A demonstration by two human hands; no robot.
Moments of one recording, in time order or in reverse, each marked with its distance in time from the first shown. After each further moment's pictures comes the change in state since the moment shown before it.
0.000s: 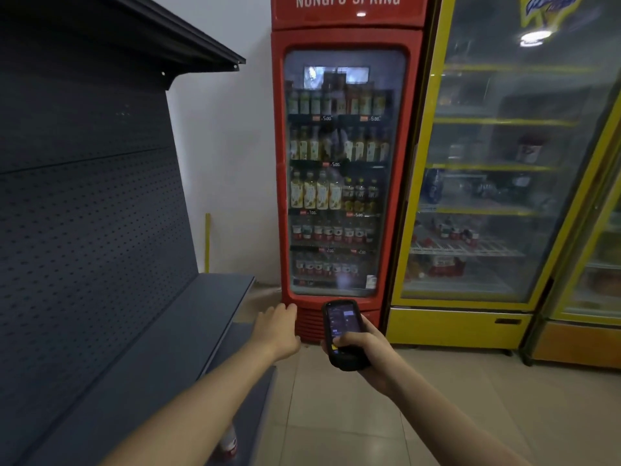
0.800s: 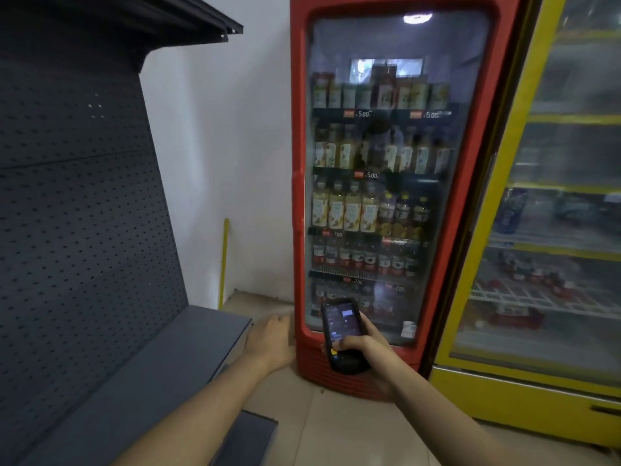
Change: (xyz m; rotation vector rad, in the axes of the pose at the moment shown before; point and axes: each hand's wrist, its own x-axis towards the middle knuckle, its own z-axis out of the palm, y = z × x) left_hand 0.306 -0.046 0.033 -0.049 -0.043 -0.246; right_hand 0.337 -0.089 -0.056 -0.148 -0.163 0.028
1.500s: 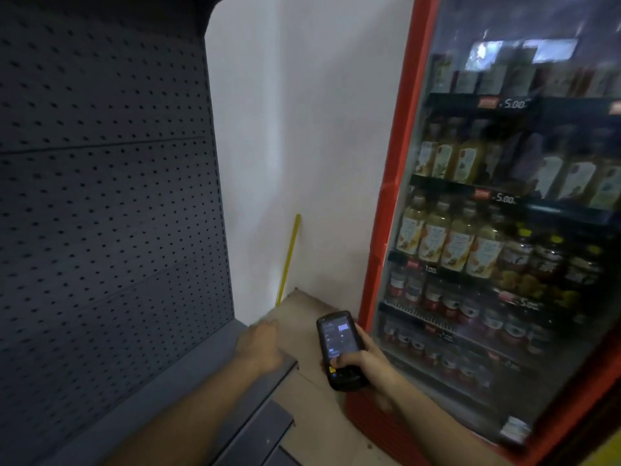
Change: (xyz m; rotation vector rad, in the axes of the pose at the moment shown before) left_hand 0.201 -0.156 0.014 -0.044 -0.070 -0.401; right_hand 0.298 0.015 0.061 -0.105 -0.330 0.141
